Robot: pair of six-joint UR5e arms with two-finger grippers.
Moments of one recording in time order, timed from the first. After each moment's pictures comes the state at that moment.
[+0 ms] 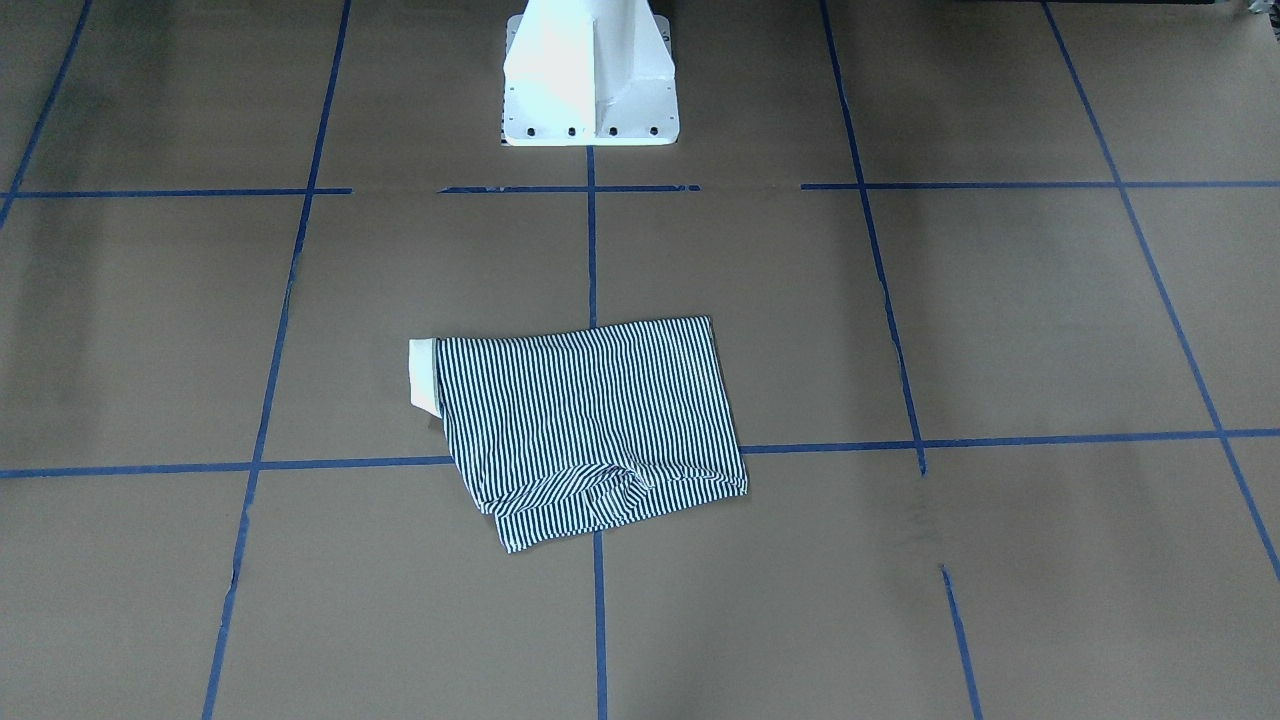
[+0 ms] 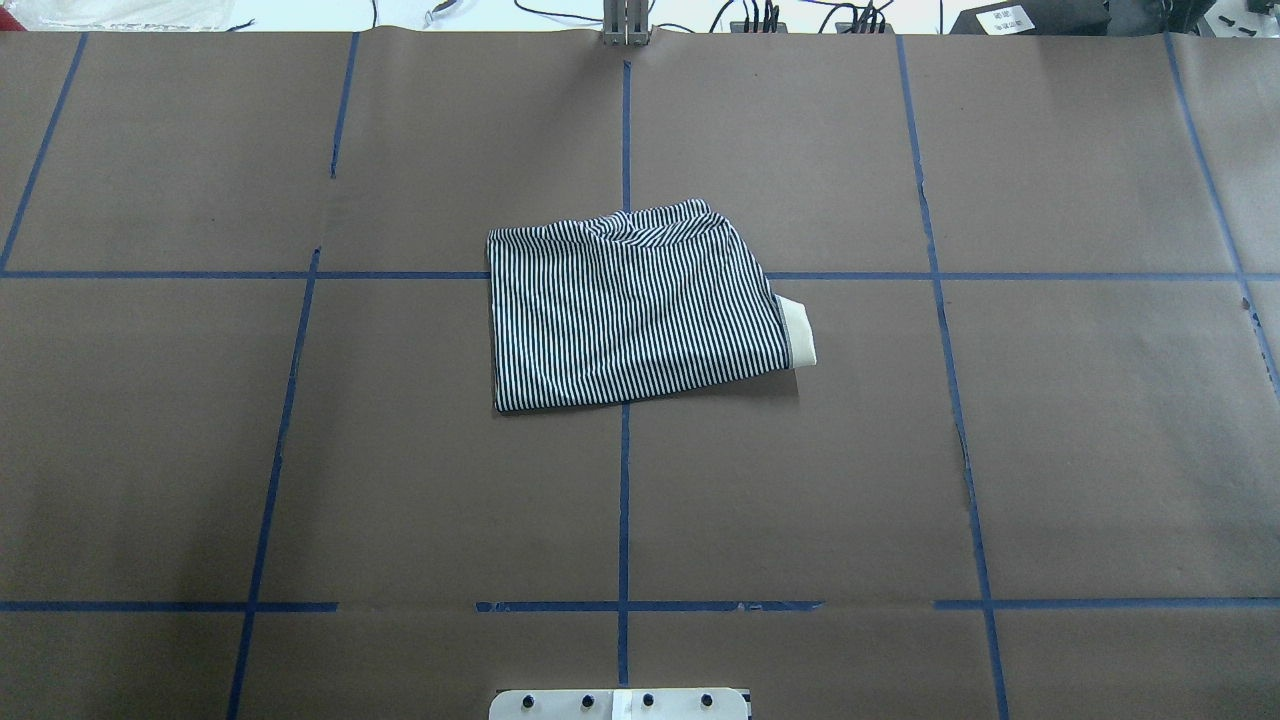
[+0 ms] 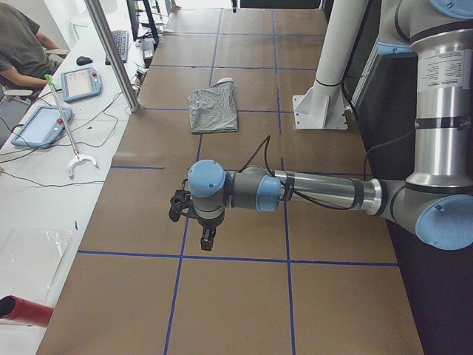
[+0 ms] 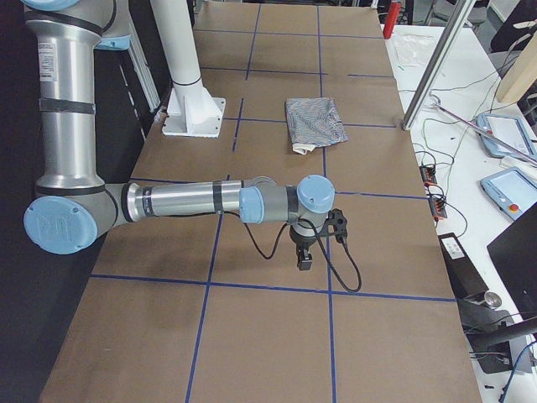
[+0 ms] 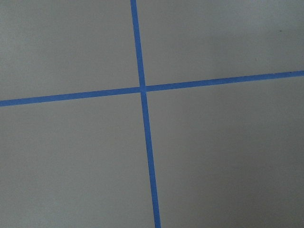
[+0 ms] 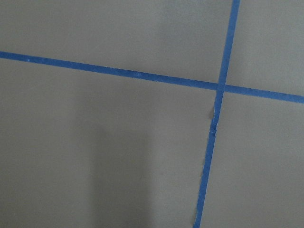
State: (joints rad) left arm -1.57 -1.49 -1.75 -1.57 -2.40 0.04; right arm 1.46 -1.61 1.71 -1.60 2.40 -0.02
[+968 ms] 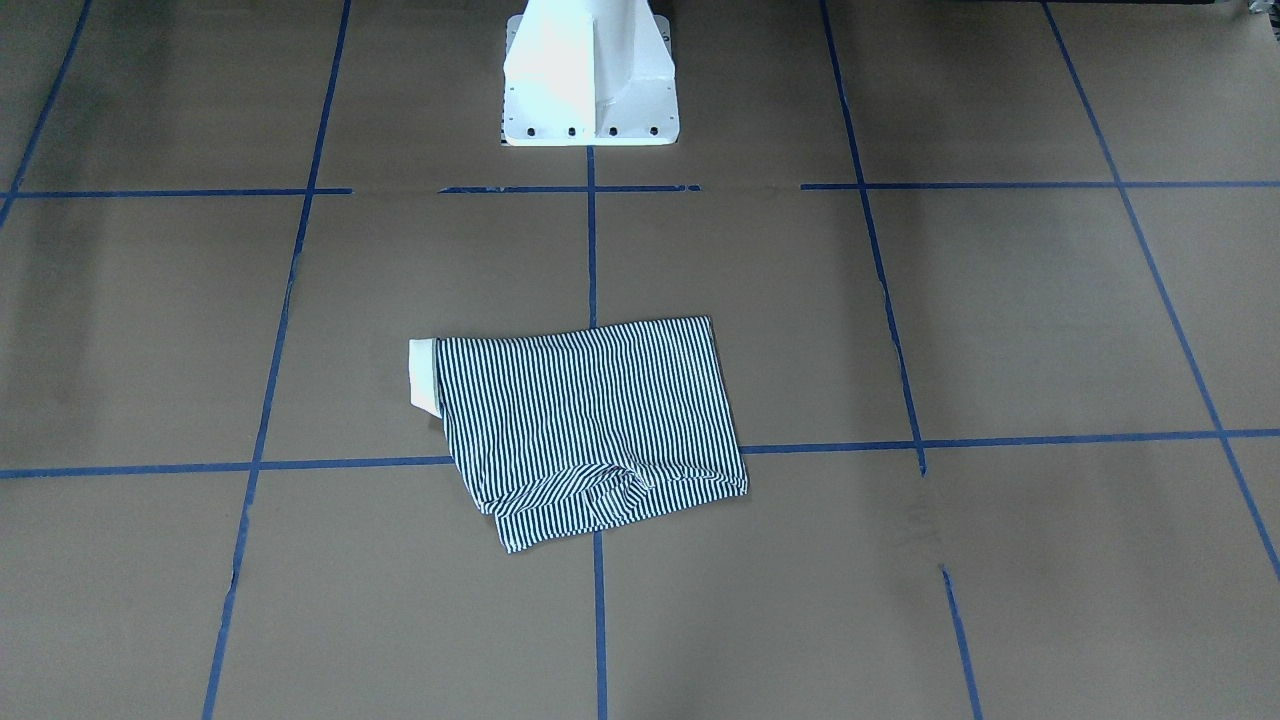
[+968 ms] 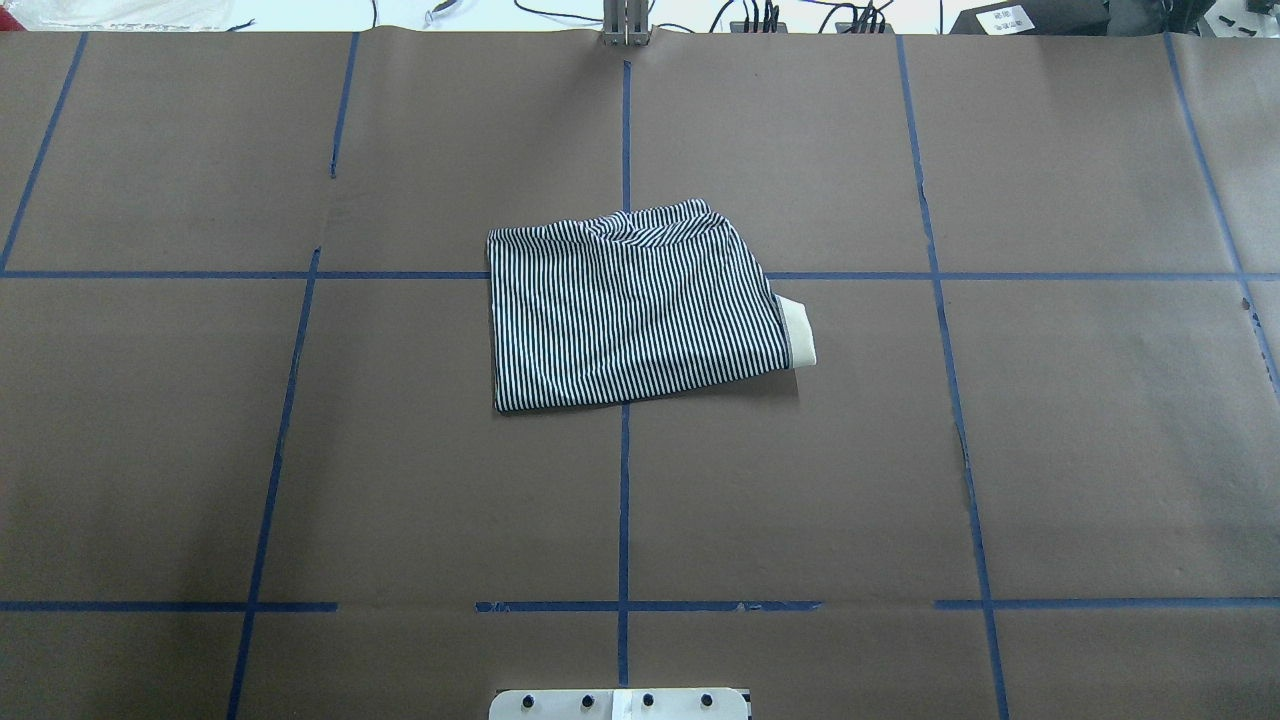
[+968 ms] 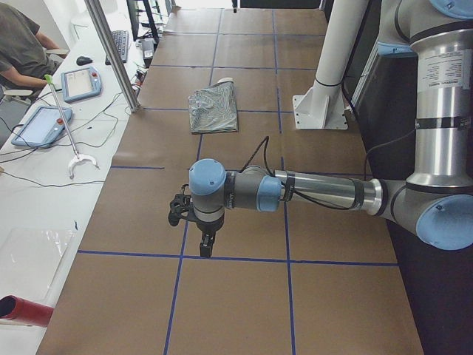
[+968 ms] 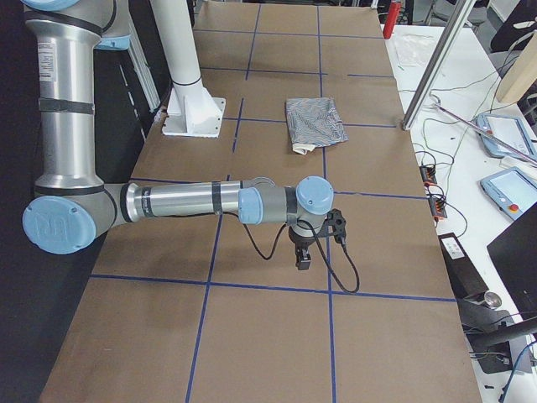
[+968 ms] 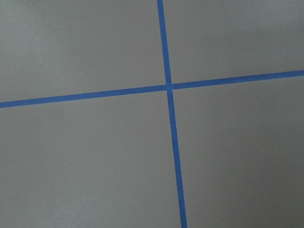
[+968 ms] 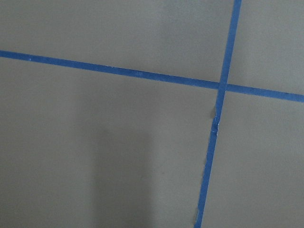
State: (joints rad) left arm -1.57 -1.49 -1.75 -1.56 -2.30 0.04; right arm 1.46 -1.61 1.71 -1.60 2.40 -0.03
